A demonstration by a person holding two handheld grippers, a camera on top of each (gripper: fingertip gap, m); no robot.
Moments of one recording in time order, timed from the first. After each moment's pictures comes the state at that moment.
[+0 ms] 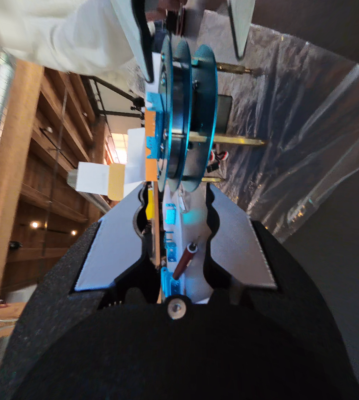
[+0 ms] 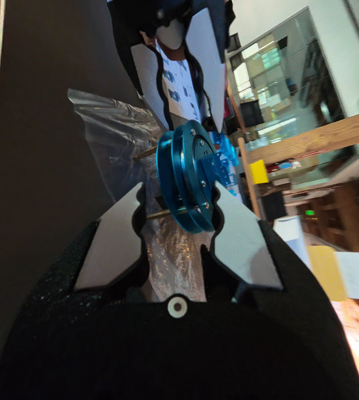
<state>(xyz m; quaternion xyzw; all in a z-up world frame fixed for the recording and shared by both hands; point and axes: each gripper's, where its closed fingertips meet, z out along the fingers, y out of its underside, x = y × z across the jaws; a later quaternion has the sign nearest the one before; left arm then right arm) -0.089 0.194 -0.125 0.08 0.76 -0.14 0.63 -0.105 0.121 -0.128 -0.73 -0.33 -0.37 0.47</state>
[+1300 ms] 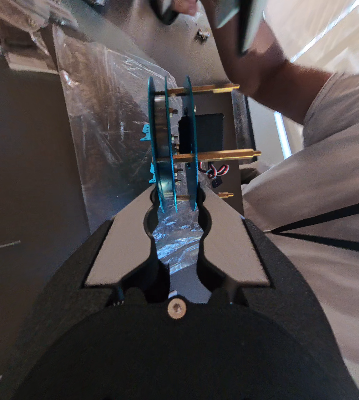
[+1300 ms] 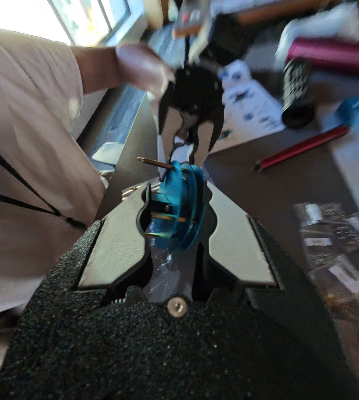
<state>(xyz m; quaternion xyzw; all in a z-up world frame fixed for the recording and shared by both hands) -0.076 0.184 -0.123 -0.36 0.78 -0.49 -0.10 -0.022 0.159 -0.047 -0.81 -0.21 0.25 0.49</state>
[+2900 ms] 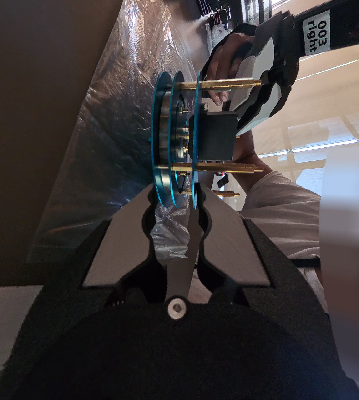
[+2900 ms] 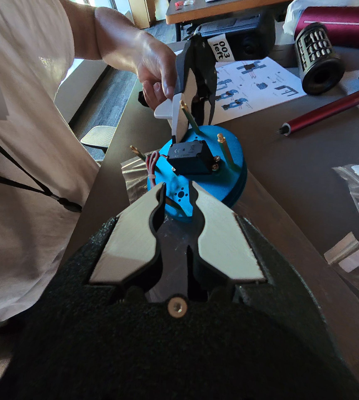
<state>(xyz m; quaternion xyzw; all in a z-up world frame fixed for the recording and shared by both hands) -0.092 0.186 -0.151 -0.59 0.58 -0.51 -0.25 -0.050 0.125 -0.111 -0.81 -0.20 0.22 0.50</state>
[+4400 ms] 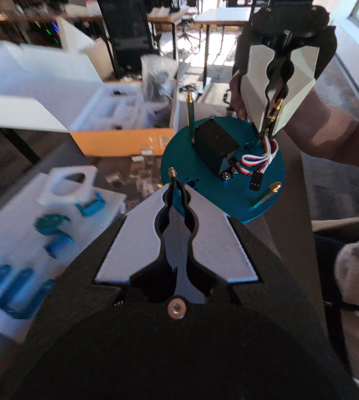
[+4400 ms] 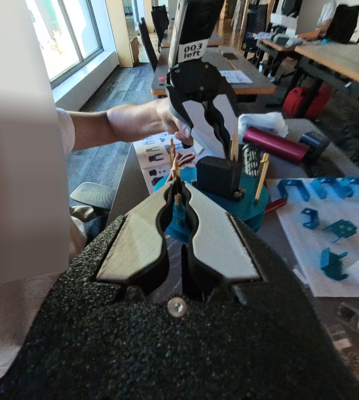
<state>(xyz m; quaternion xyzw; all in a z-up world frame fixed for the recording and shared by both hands) -0.021 0.249 0.033 -0.33 0.76 -0.51 0.24 -0.055 0.181 0.064 -0.78 -0.21 0.16 0.57</state>
